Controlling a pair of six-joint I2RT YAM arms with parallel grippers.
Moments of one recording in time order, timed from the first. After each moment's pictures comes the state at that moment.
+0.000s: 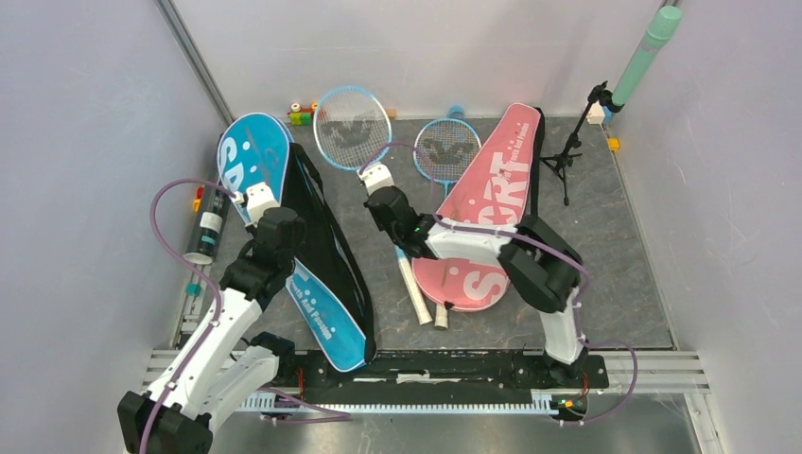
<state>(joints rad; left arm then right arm) -0.34 0.81 0.68 -0.47 -0.64 -0.48 0.94 2.05 1.37 0.16 0.48 0.12</state>
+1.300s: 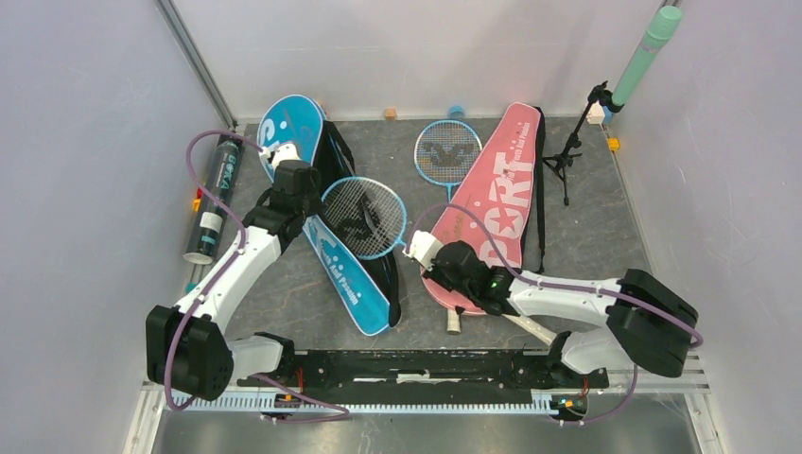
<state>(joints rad) -0.28 1.23 0.94 -0.34 -0.36 -0.48 1.00 1.34 0.61 0.07 0.31 -0.21</state>
